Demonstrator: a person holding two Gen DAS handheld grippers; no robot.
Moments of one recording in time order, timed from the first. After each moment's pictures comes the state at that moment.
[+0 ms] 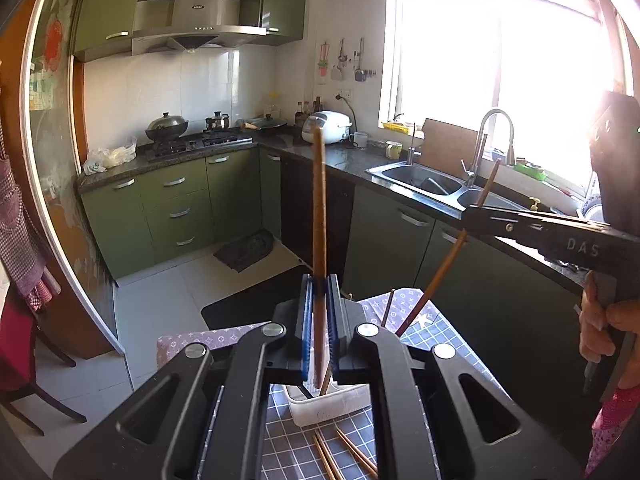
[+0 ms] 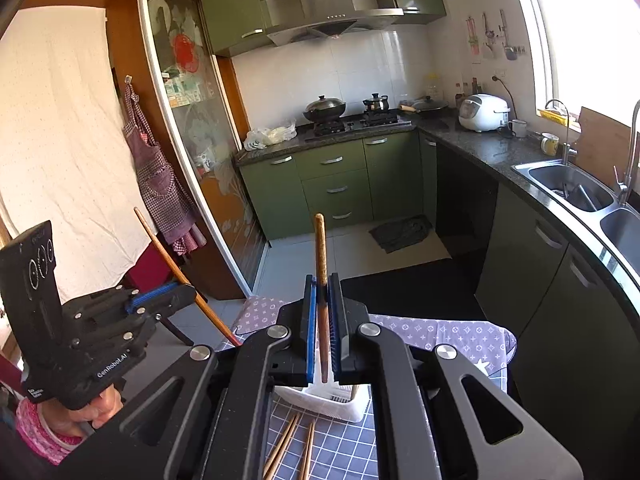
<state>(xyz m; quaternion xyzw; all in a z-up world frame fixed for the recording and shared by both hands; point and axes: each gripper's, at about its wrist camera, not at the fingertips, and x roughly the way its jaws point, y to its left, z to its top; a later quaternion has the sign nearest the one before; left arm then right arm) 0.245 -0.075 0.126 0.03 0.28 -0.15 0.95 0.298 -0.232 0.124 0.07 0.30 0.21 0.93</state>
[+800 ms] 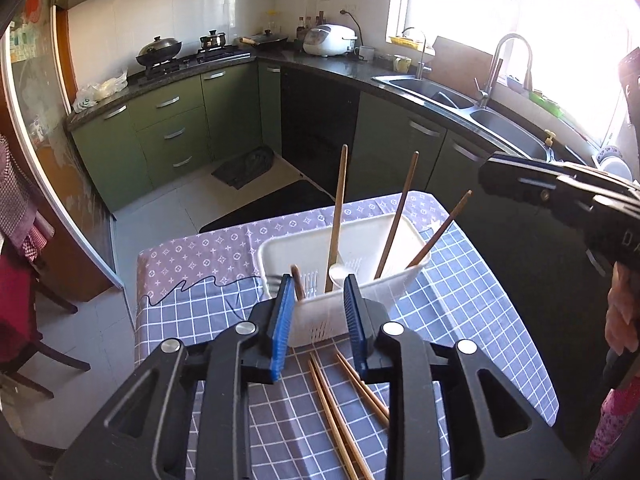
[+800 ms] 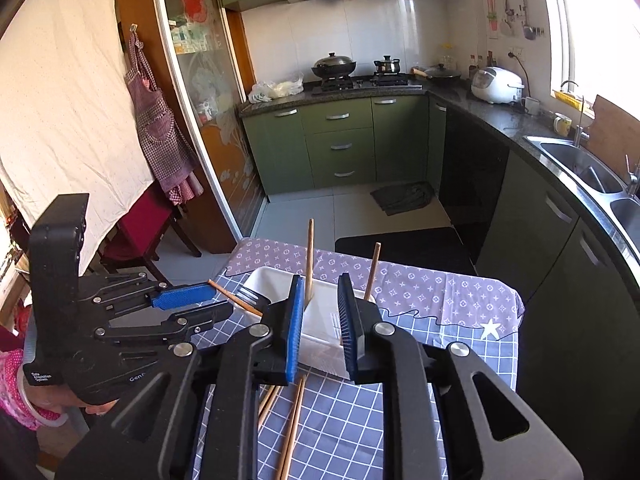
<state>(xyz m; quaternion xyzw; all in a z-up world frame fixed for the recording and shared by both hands) 0.241 -0.075 0.039 0.05 0.42 -0.14 0.90 0.280 -0.214 0.053 0.02 0.35 0.22 0.91</state>
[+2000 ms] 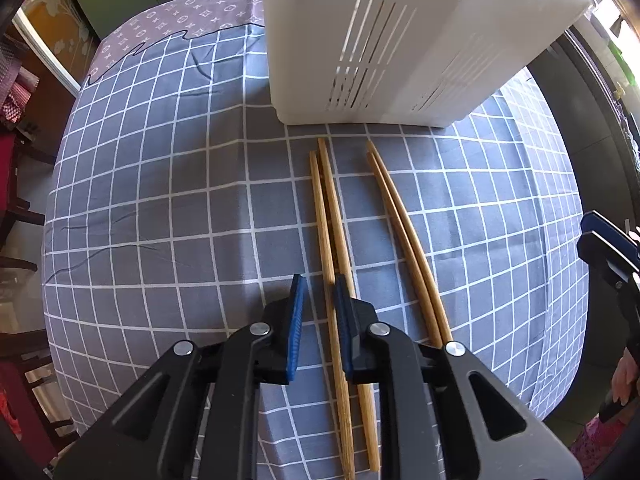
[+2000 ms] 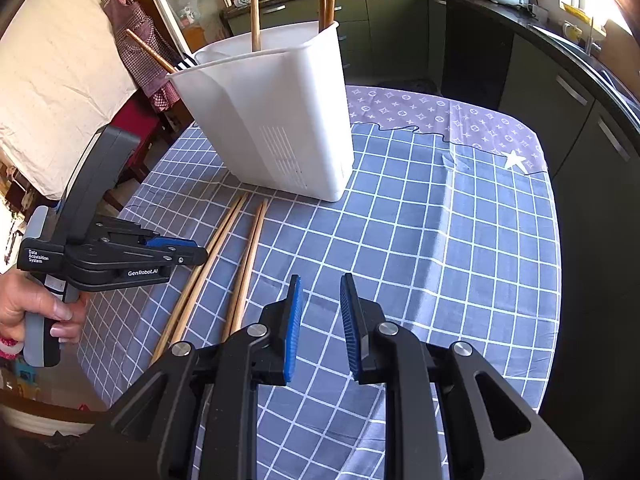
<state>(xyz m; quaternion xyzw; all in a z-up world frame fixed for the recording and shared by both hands) 0.236 -0.079 -0.147 0.00 0.66 -0.07 0.75 0.234 -0.243 -0.116 0.00 0.51 0.23 0.83</state>
